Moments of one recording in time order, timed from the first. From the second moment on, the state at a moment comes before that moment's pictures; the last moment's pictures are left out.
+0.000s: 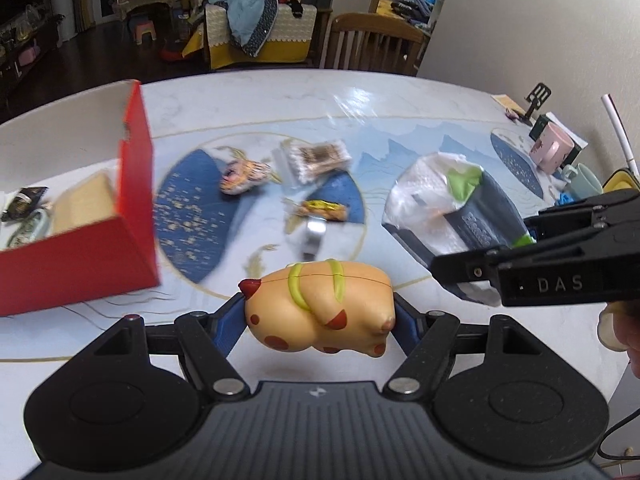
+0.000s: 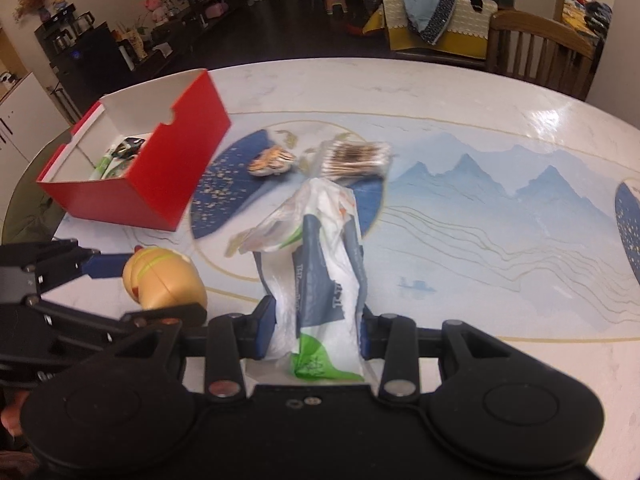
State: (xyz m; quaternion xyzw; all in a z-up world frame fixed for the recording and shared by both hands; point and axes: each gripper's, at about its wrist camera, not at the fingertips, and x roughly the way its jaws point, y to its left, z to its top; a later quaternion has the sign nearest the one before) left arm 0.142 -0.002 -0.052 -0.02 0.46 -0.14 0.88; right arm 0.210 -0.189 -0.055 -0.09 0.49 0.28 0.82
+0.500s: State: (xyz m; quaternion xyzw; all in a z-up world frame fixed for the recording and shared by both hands) left arm 0.139 0.104 -0.027 -0.03 0.44 -0.14 0.89; right arm 0.184 -0.103 -0.033 -0.10 0.48 0.29 0.82
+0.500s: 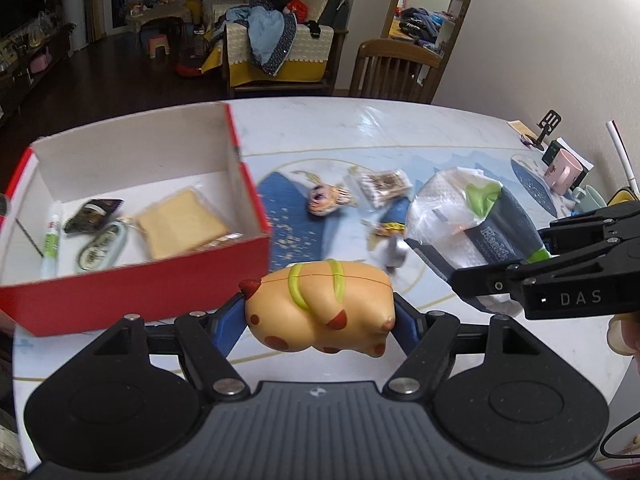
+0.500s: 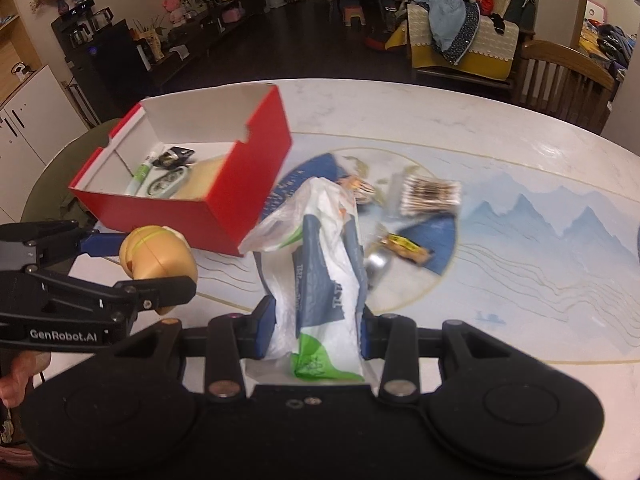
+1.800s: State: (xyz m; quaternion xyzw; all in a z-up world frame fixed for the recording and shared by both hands) left arm 0.256 0.270 -0.059 0.06 0.47 -0.06 0.88; right arm 0.242 0.141 -0.058 -0.20 0.45 0.30 0.82
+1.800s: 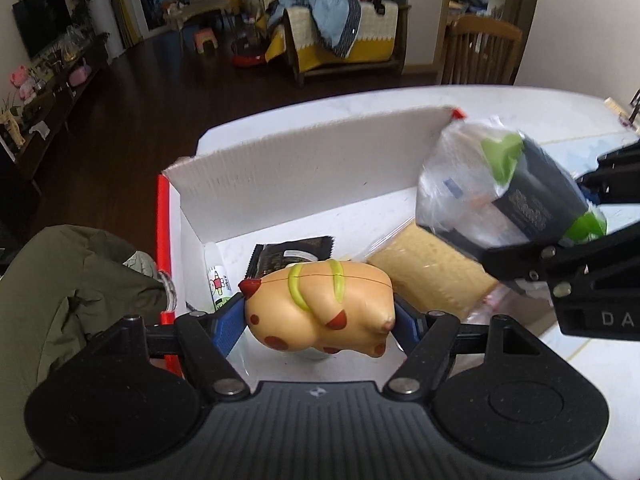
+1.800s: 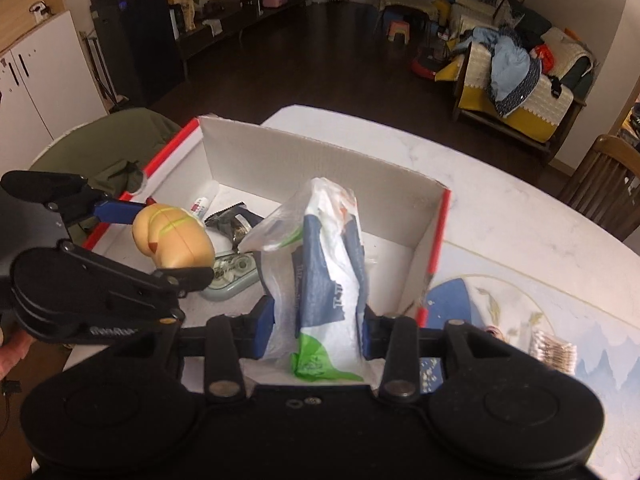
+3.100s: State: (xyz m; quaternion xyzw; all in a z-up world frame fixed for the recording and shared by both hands) left arm 0.296 0.255 -0.107 0.15 0.56 -0.09 0.81; right arm 0.281 0.166 -0.113 -0.25 0.49 0.29 0.78
